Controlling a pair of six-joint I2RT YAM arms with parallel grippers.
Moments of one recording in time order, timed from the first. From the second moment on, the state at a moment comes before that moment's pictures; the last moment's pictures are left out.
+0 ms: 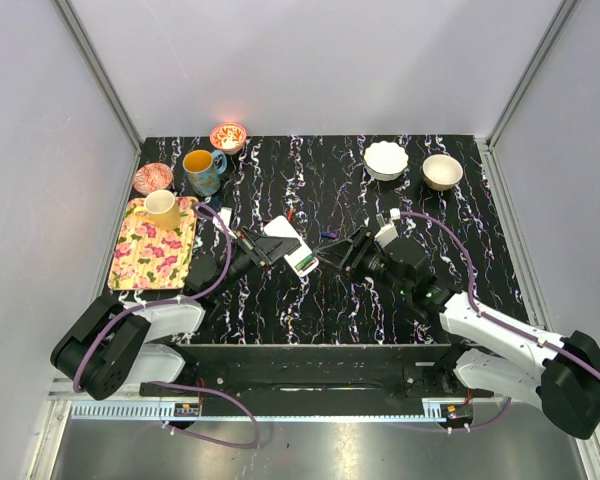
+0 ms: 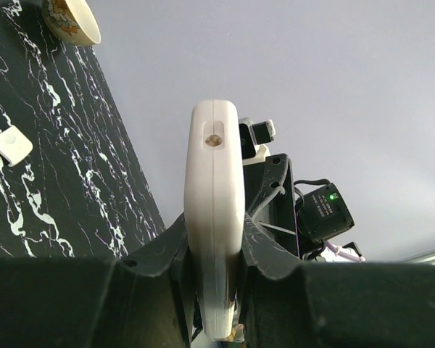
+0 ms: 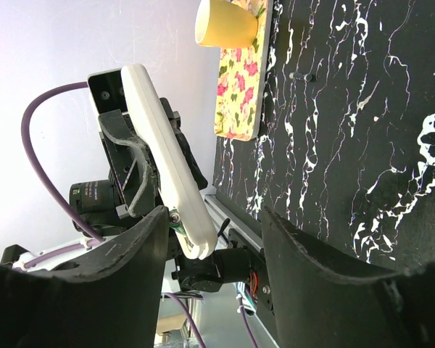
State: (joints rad) left arm -0.56 1.28 0.27 1.24 0.33 -1.36; right arm 0.75 1.03 0.53 0.32 -0.15 1.25
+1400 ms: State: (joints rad) left arm -0.56 1.26 0.30 1.17 0.28 -1.34; right arm 0.73 1.12 0.61 0.30 -0.18 1.18
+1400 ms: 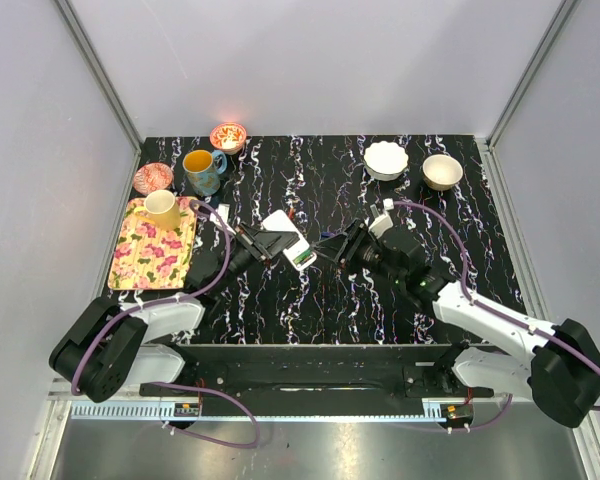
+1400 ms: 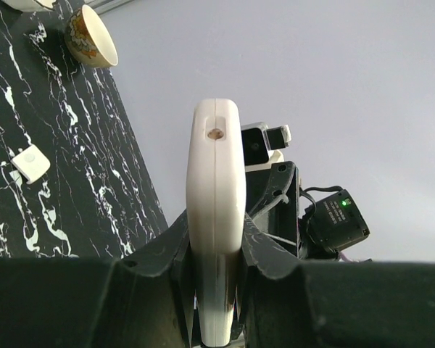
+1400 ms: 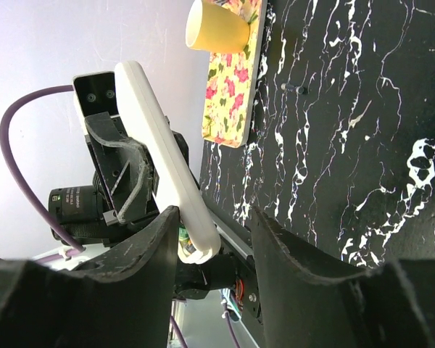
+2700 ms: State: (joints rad) left arm -0.57 1.28 0.34 1.15 0.21 -1.34; right arm 0.74 1.18 0.63 0.32 -0.29 1.12
